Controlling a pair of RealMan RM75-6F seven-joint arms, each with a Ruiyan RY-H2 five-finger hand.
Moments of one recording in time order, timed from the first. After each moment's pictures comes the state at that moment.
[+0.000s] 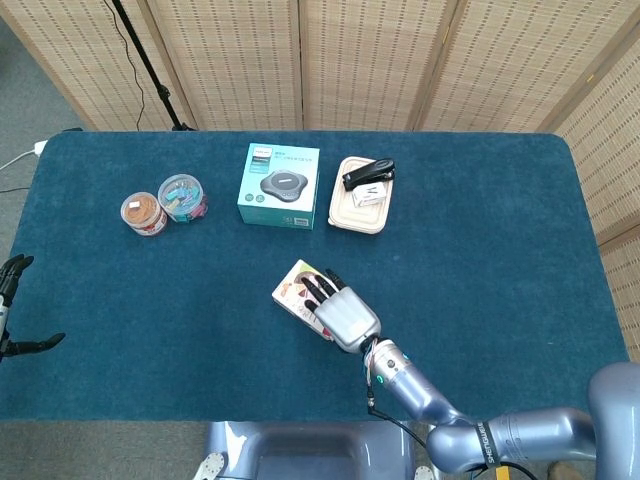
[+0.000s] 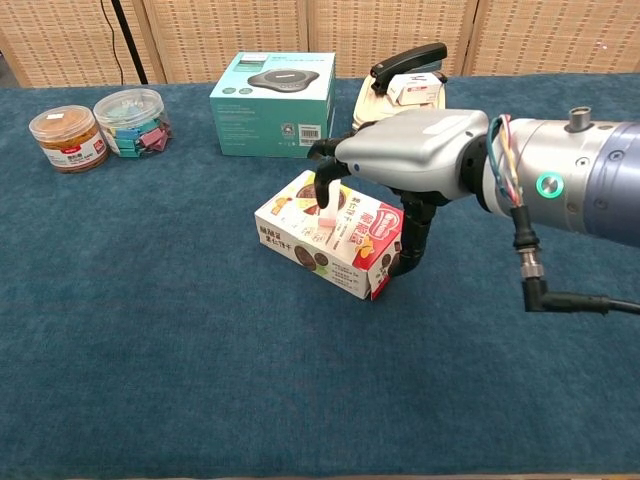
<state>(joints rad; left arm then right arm) -0.20 -0.85 -0.06 -1.94 1.18 1.29 -0.15 0.93 -1.51 0.15 -1.88 -0.82 1.01 -0.94</state>
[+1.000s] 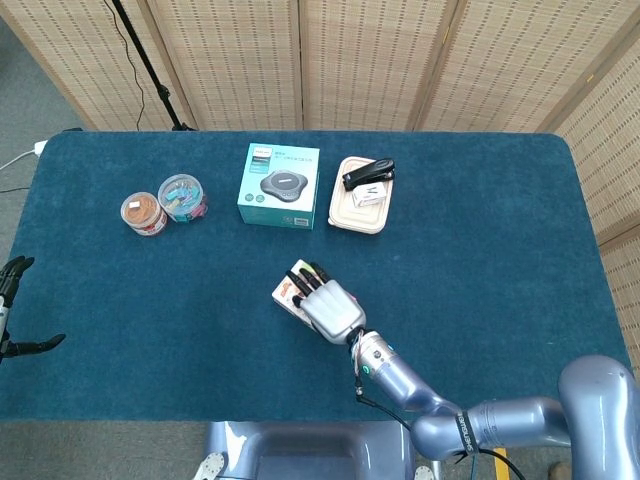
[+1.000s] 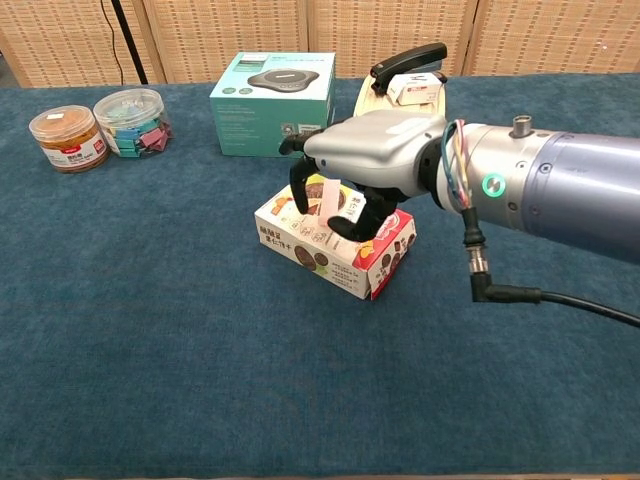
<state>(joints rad) -0.18 -0.85 -0.09 -1.94 1.18 1.26 -0.16 1.00 -1.59 0.14 -1.74 -0.87 0.99 -0.81</state>
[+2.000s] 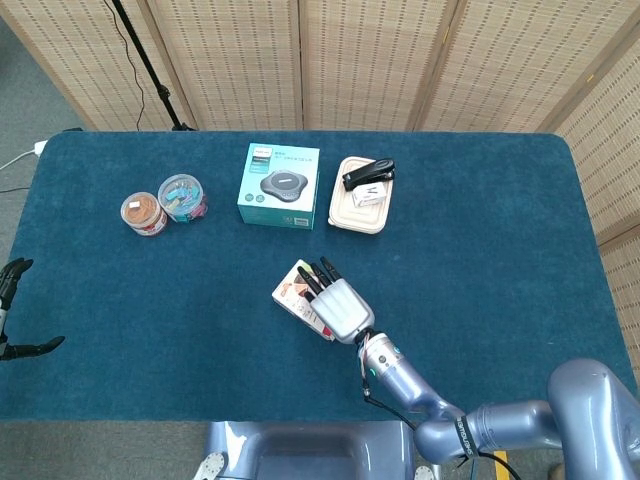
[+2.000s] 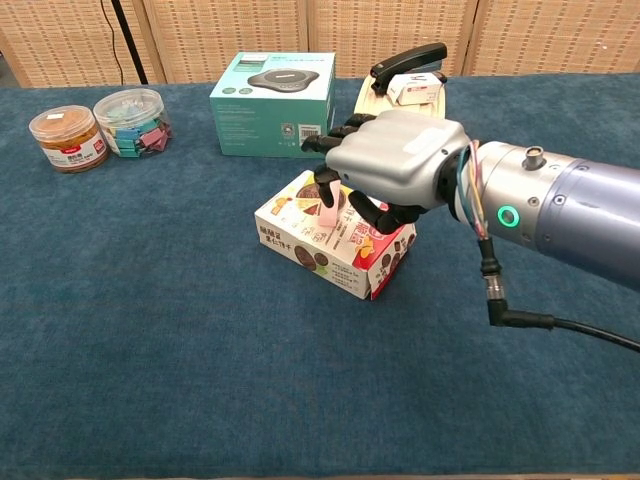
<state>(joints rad) -0.16 -0.84 -0.09 -1.94 1.21 1.25 -0.19 0.98 -1.64 0.06 -1.67 -0.94 1.11 -0.94</state>
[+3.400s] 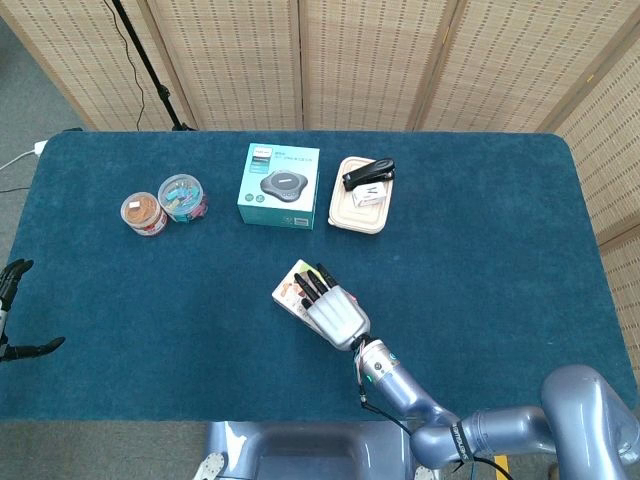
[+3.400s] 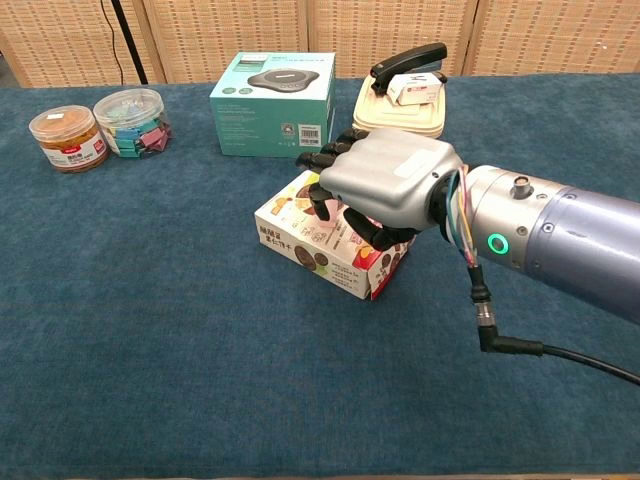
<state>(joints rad) -0.15 -0.84 -0.10 -1.94 1.21 1.25 -0.19 0.95 -1.69 0.06 -1.64 -0.98 1.10 -1.00</state>
